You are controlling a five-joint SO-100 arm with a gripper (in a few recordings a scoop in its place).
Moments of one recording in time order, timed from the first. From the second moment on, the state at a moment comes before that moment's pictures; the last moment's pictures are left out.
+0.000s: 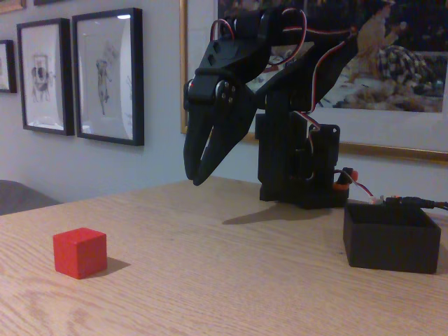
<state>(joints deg) 1.8 149.3 157.7 55.9 0.3</state>
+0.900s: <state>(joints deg) 11.5 124.4 128.9 63.6 1.4</state>
